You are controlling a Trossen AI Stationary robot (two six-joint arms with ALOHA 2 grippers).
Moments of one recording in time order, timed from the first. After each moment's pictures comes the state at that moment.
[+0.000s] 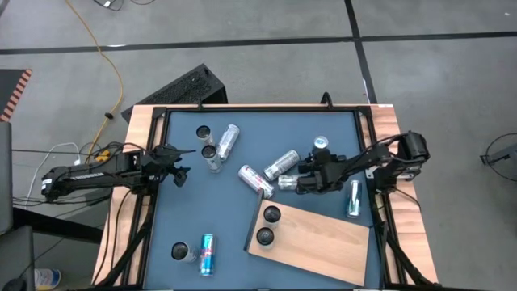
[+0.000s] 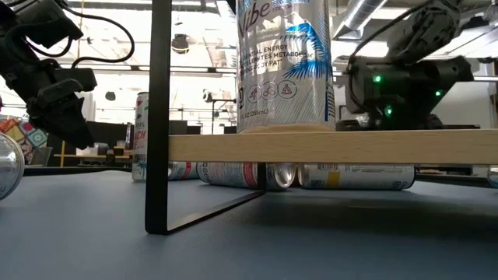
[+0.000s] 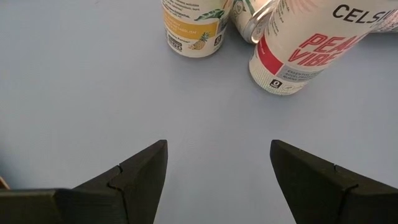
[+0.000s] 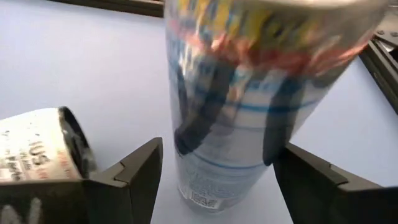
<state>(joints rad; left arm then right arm) 0.22 0.35 0.29 -0.74 -0.29 -0.46 0.11 1.64 0.72 -0.67 1.04 1.52</state>
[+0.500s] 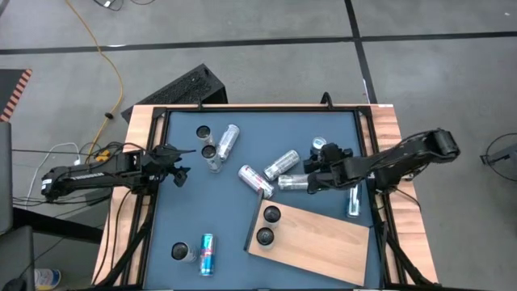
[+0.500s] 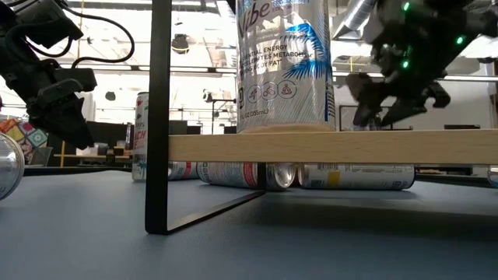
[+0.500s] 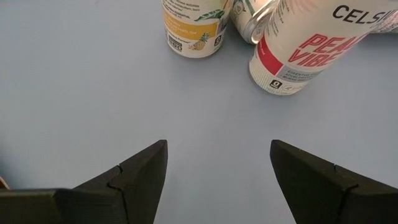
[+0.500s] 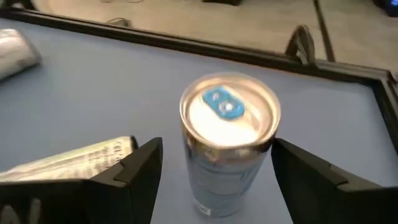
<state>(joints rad) 0.22 0.35 0.29 -0.74 -0.29 -0.46 0.17 1.30 0.72 -0.72 1.04 1.27</state>
